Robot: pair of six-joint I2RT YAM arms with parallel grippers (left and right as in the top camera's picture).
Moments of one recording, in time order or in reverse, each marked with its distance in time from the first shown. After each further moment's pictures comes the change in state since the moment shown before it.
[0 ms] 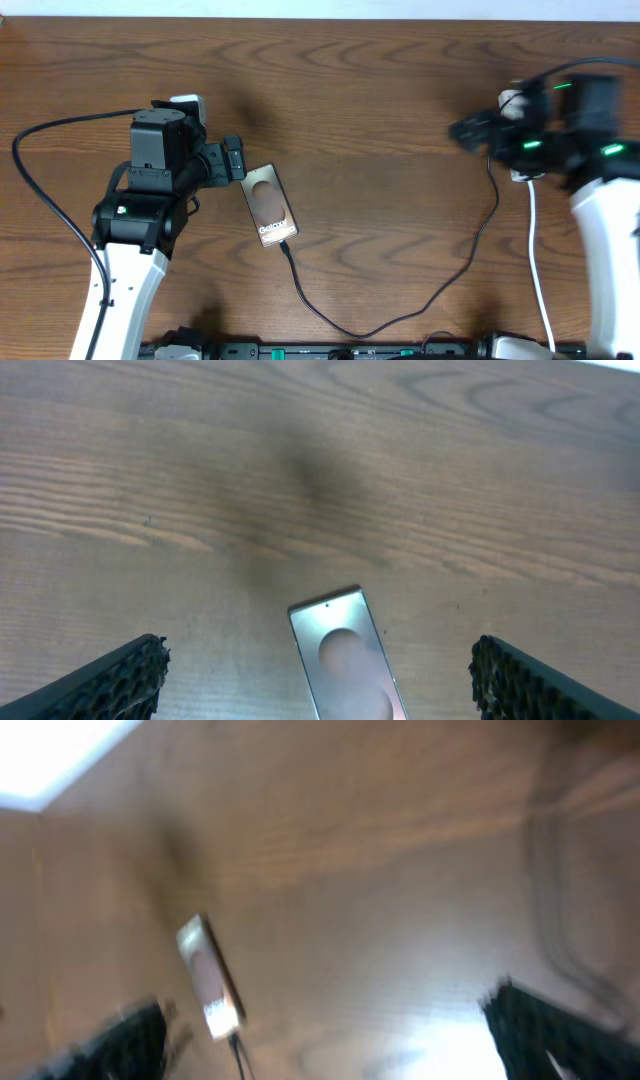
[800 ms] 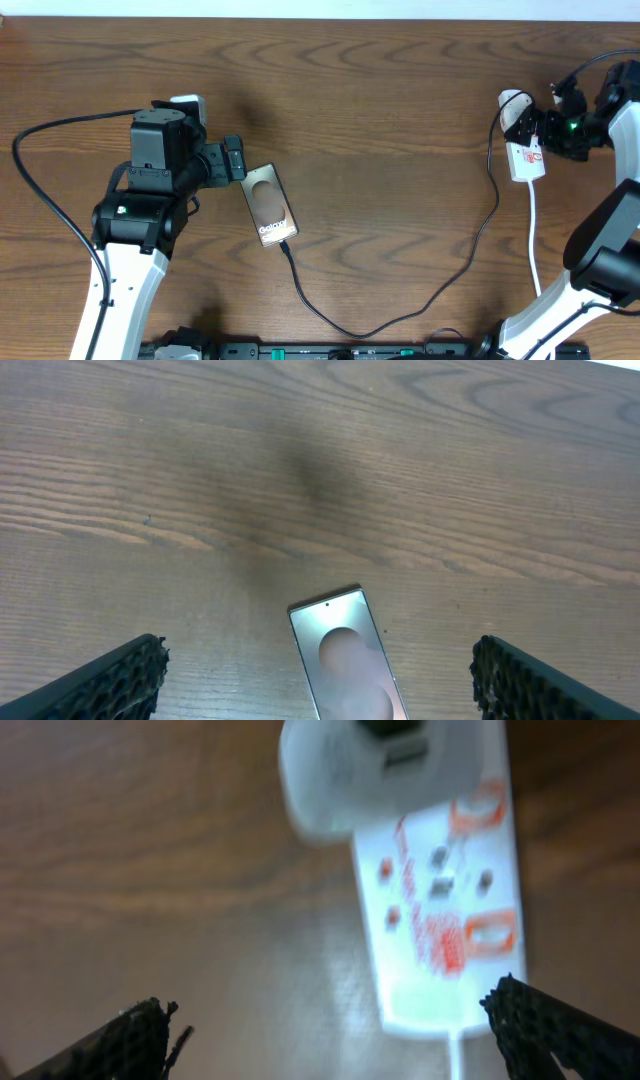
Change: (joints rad) left arm 0.000 0.000 0.000 -0.002 0.000 0.000; right arm -0.237 0.590 0.230 0.069 0.162 -0.451
